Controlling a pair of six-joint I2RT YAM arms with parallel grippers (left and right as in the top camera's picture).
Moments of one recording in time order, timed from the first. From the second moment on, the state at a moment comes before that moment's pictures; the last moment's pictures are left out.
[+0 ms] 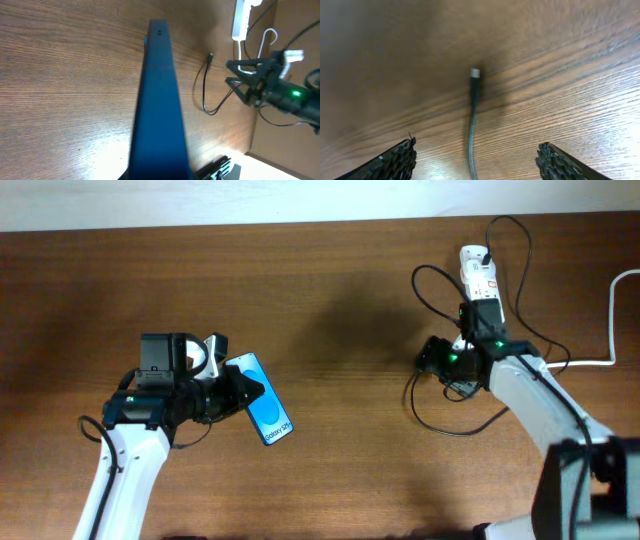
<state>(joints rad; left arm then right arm) -0.04 1.25 0.92 -0.75 0.66 -0.46 0.04 1.65 0.99 -0.58 -0.18 0.59</state>
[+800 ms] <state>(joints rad) -0.04 1.25 0.92 -0.78 0.70 -0.44 0.03 1.89 1.04 -0.46 -0.40 0.61</state>
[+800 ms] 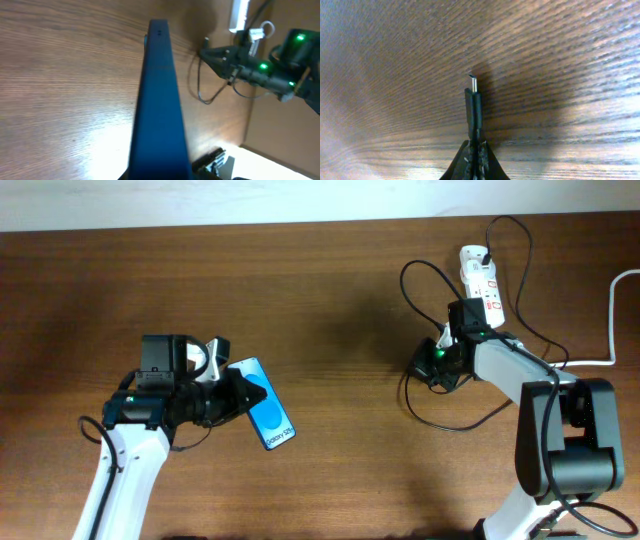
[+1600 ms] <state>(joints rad) 0.15 1.38 0.92 -0.39 1.30 -0.40 0.12 1.54 0.97 -1.26 -1.34 -0.56</state>
